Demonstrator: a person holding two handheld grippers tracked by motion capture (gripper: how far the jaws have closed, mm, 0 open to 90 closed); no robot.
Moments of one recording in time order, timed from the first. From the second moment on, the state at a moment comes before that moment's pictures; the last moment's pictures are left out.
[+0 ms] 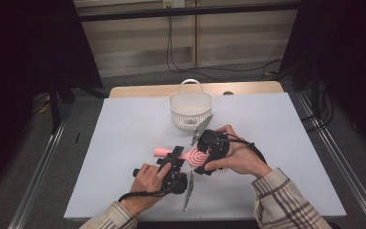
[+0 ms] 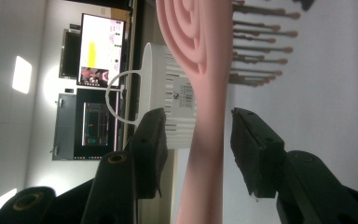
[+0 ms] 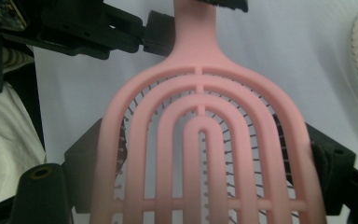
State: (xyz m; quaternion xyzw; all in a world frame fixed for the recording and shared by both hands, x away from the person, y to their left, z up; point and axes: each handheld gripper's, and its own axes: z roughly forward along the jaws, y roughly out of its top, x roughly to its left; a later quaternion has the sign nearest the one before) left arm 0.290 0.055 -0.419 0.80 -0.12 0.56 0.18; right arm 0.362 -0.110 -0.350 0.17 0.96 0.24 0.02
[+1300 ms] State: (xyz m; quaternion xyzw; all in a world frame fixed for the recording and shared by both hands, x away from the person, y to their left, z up) left arm 0.295 0.051 -0.423 0.79 -0.11 0.57 0.18; right arm 0.370 -0.100 -0.355 0.18 0.95 0.24 0.01
